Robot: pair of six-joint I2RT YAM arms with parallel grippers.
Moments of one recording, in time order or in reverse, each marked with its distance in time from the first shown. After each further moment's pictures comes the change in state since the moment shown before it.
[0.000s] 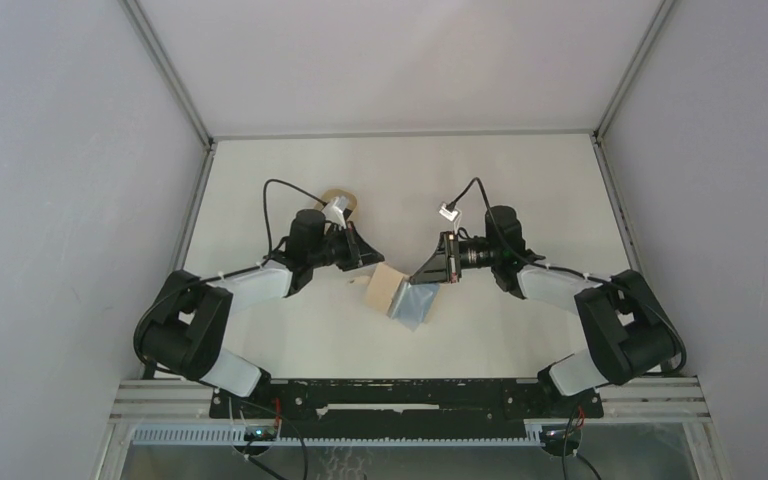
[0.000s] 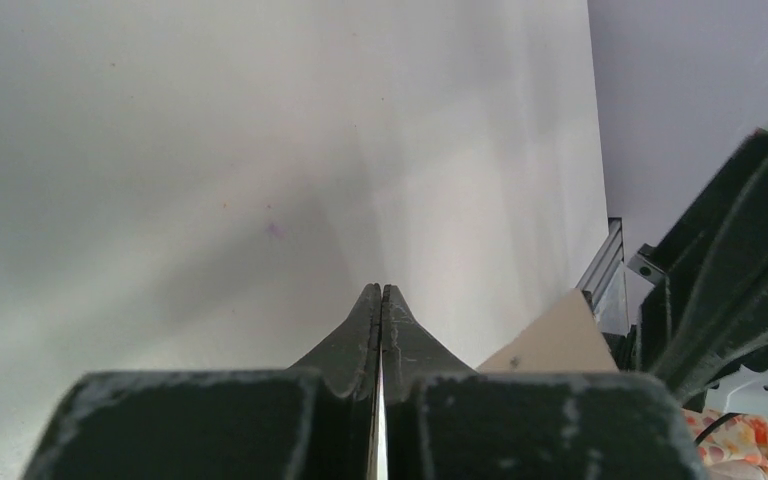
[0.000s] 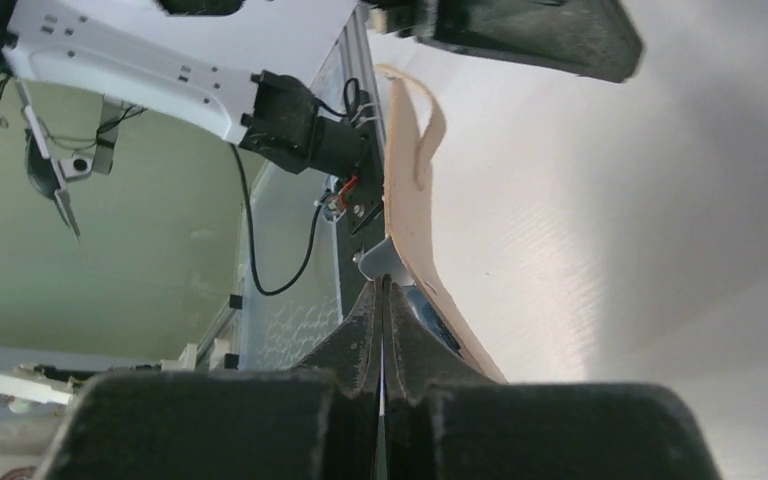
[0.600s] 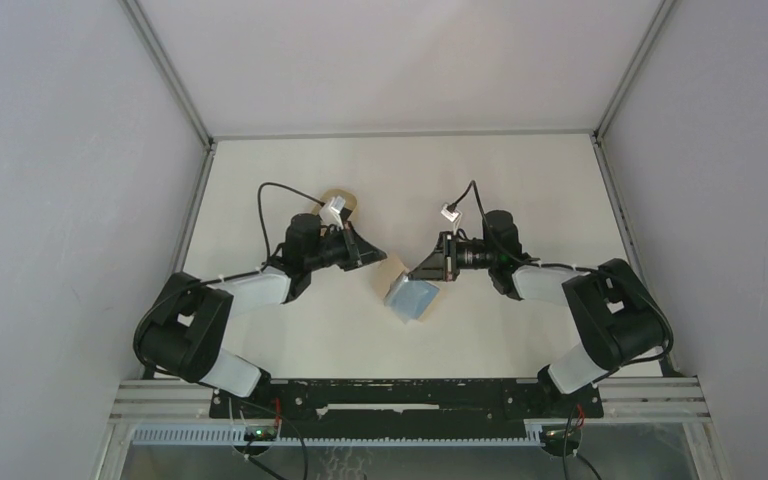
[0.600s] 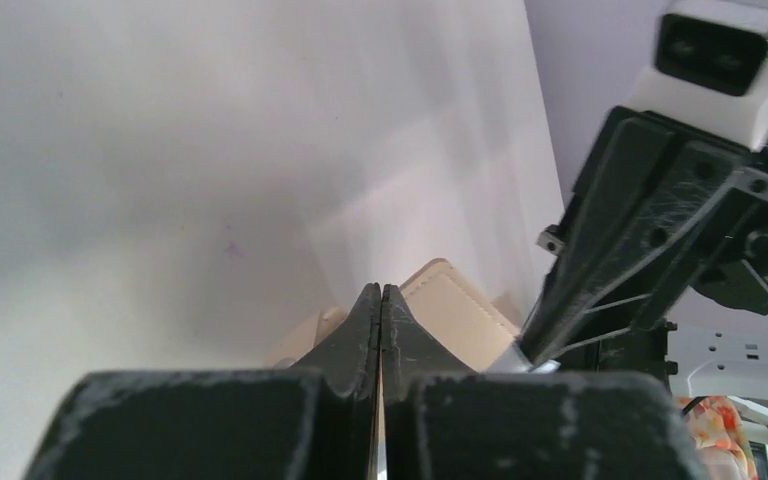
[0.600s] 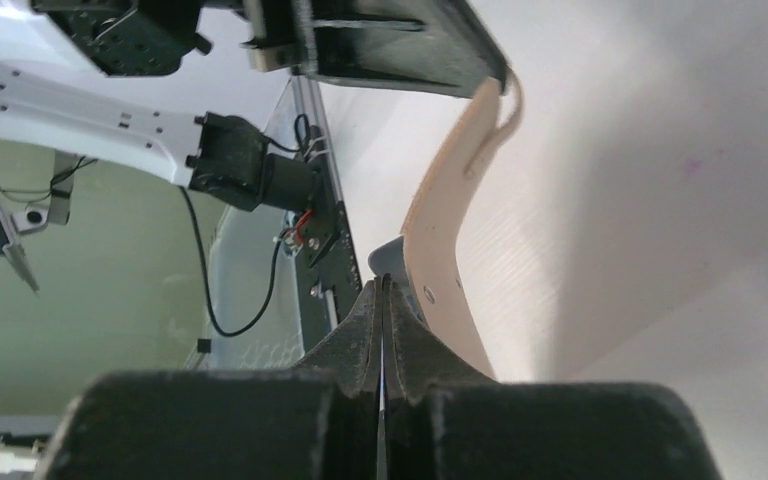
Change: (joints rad) left arm 0.004 -0.012 -0.064 0.183 0.036 -0.064; right arm 0.000 0.109 -0.010 0.071 0.137 0.002
